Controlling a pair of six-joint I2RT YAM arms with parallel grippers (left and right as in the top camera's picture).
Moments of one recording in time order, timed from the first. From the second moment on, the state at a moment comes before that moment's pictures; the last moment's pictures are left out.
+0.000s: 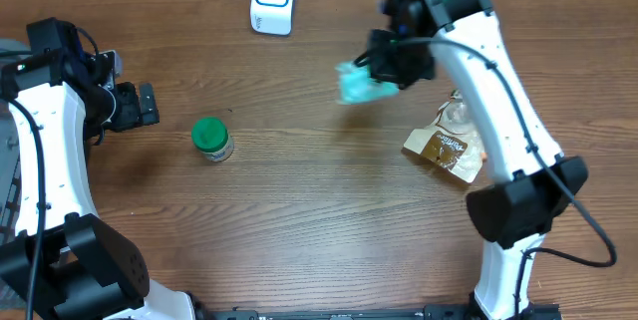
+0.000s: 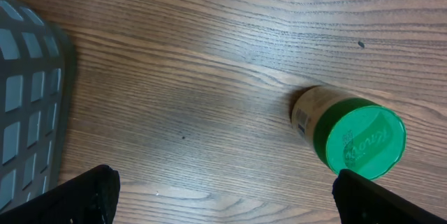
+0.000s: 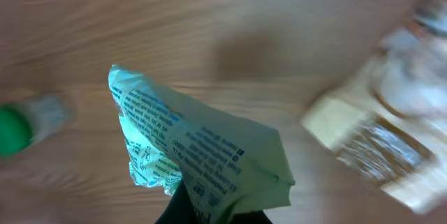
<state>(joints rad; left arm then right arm) 0.34 1.73 1.58 -1.19 0.07 0.08 0.33 2.08 2.25 -1.57 -0.09 0.47</state>
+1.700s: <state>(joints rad) 0.34 1.73 1.58 -1.19 0.07 0.08 0.26 2.10 2.17 -1.48 -0.20 0.33</state>
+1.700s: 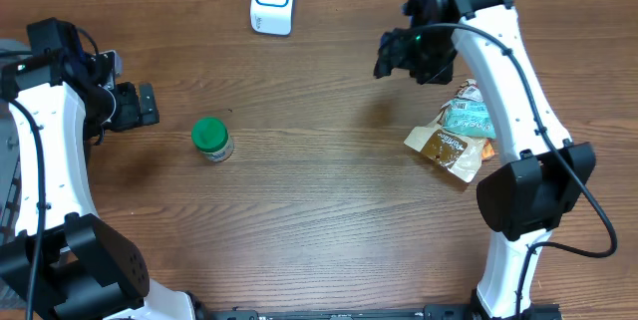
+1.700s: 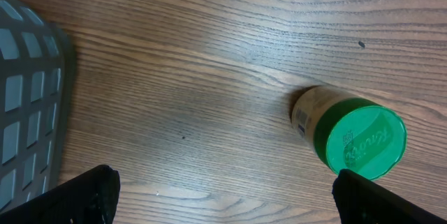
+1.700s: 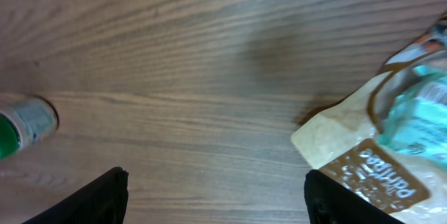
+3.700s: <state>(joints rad) -0.08 2.08 1.57 -1.12 0.27 -0.18 0.28 2.10 2.15 -1.49 -0.17 0.33</state>
